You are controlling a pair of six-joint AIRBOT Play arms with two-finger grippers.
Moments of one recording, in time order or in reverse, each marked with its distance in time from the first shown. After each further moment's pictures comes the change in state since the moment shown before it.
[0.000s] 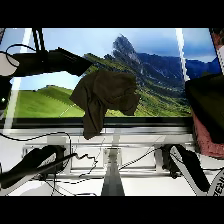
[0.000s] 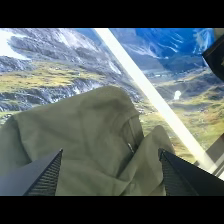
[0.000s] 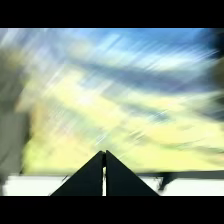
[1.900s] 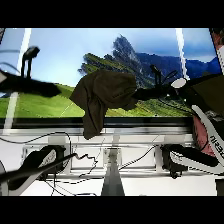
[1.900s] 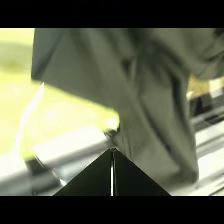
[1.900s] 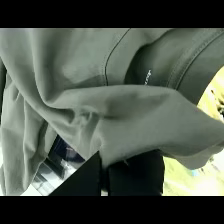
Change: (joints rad) left arm 0.383 0.109 -0.272 0.231 -0.436 -0.090; right arm 0.487 -0.470 -0.182 0.560 -0.366 -0.294
